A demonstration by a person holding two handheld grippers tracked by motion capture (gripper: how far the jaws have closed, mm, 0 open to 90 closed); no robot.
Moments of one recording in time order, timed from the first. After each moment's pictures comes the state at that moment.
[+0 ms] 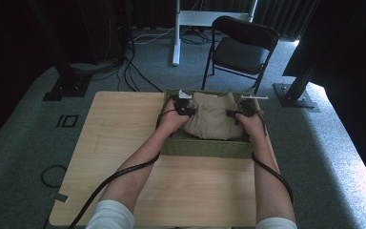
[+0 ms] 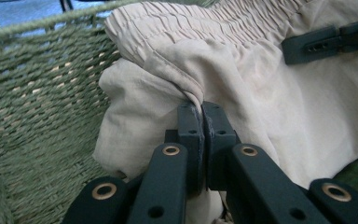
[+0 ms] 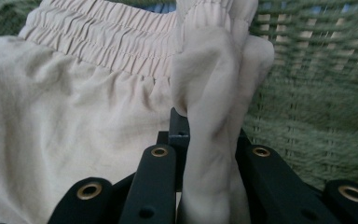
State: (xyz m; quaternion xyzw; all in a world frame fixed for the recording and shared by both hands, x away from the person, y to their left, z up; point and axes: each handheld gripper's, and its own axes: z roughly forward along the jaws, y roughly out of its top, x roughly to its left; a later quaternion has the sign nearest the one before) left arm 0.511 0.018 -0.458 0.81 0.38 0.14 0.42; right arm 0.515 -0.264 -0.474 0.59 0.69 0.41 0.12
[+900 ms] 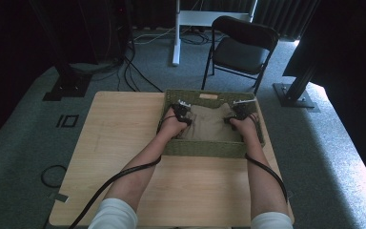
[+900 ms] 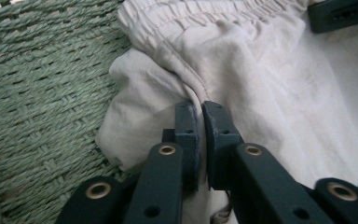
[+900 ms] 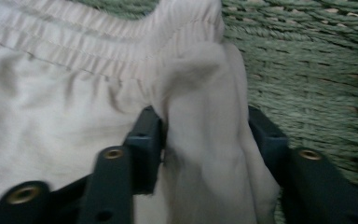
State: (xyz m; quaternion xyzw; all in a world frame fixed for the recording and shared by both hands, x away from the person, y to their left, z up) left arm 0.519 0.022 -0.504 0.83 0.43 0.10 0.35; right arm 0.533 -0.254 -0.511 0.60 0.73 0.29 0.16
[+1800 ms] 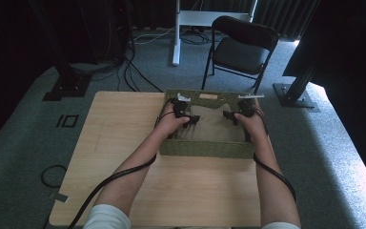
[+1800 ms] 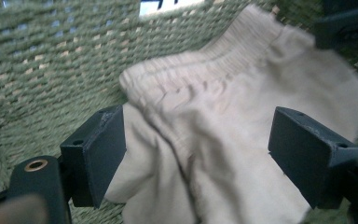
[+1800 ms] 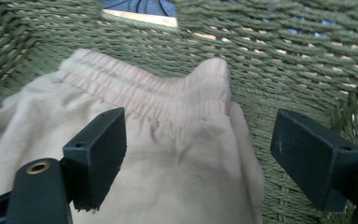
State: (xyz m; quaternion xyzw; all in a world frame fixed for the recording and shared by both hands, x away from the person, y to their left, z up) left arm 0.506 0.023 -0.461 0.81 0.41 0.14 0.41; right arm 0.513 -0.258 -0.467 0.55 0.73 0.36 0.19
